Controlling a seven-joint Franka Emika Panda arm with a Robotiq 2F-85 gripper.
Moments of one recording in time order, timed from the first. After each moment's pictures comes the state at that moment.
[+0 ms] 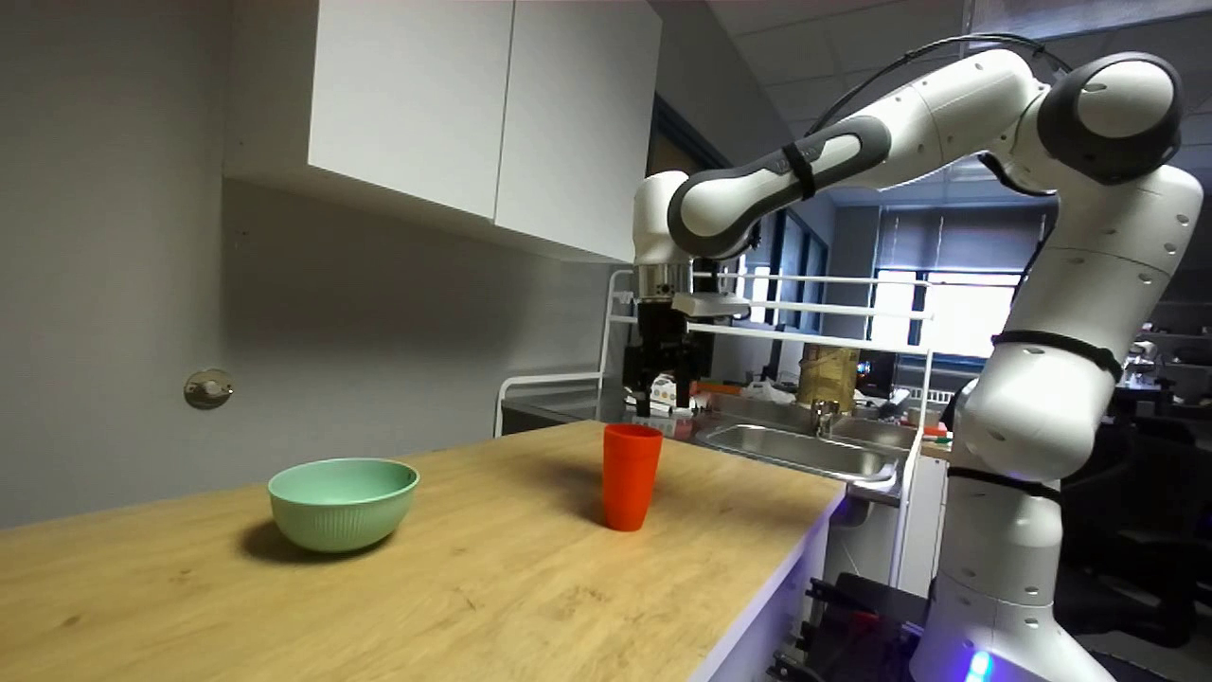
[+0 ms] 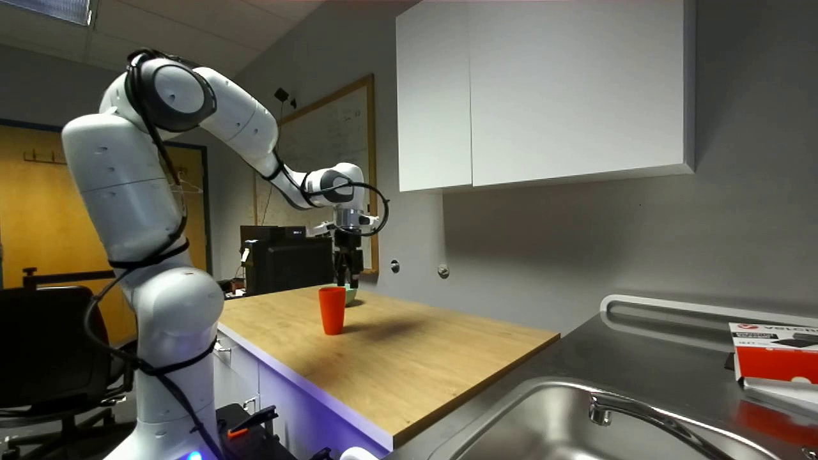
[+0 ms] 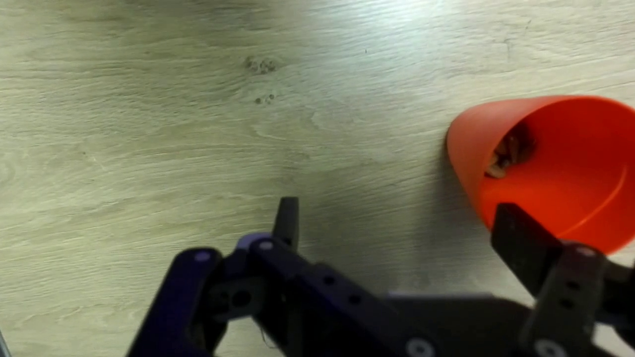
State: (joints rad) arm 0.02 -0.30 0.17 -2.35 -0.01 1.96 0.41
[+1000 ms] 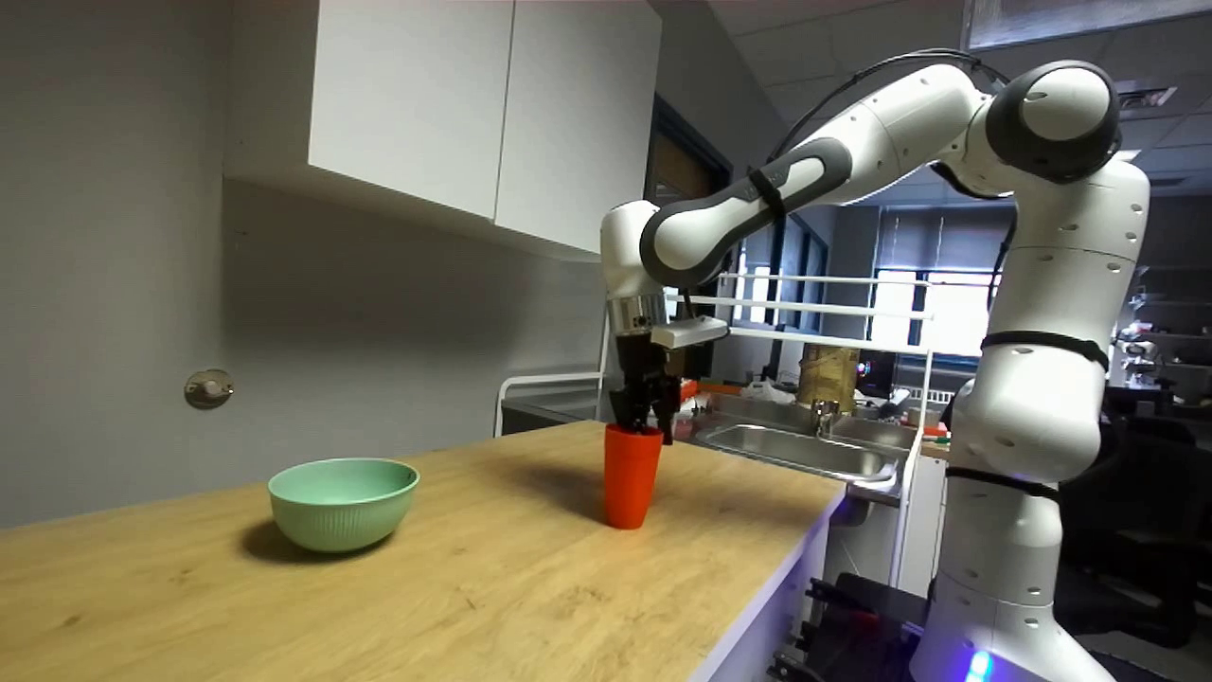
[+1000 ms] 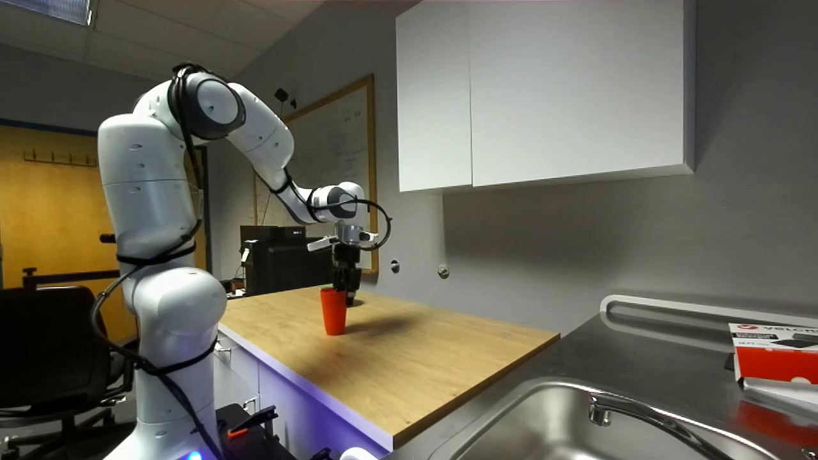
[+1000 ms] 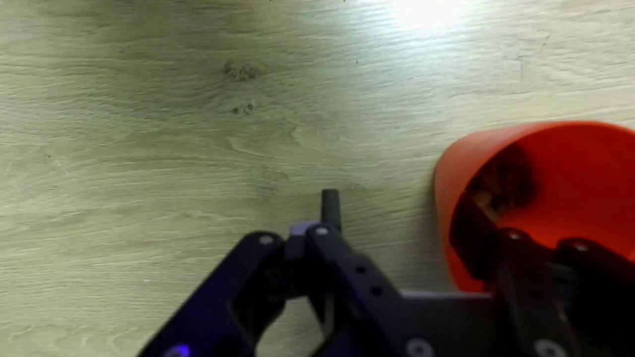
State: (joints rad) arm 0.07 -0.15 0.19 -2.30 -0.07 1.96 0.45
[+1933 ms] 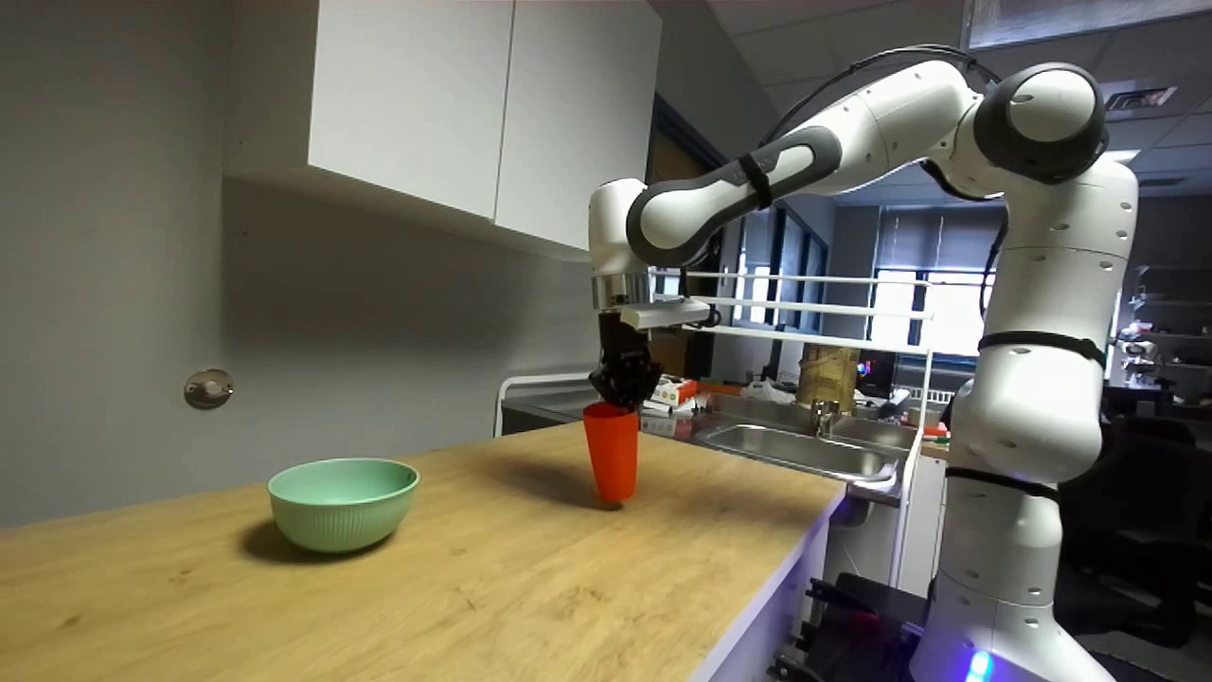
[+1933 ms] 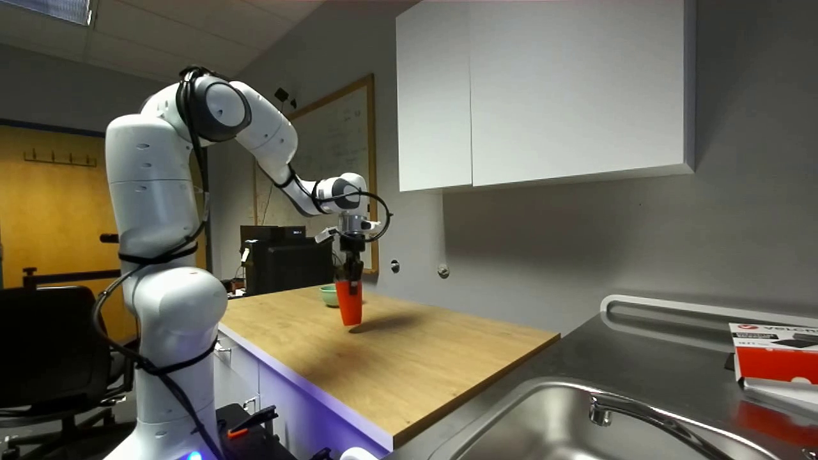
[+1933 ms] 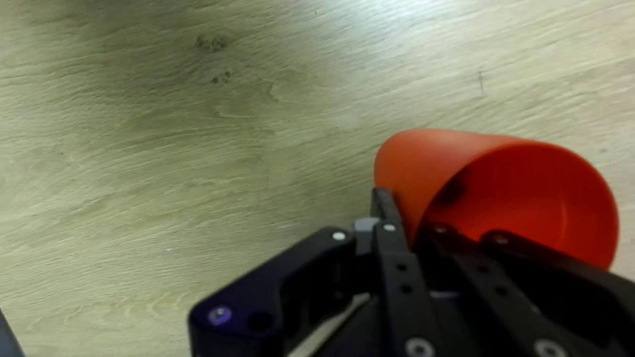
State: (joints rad) arm 0.08 -0.11 0.18 -2.20 -0.09 1.94 0.64
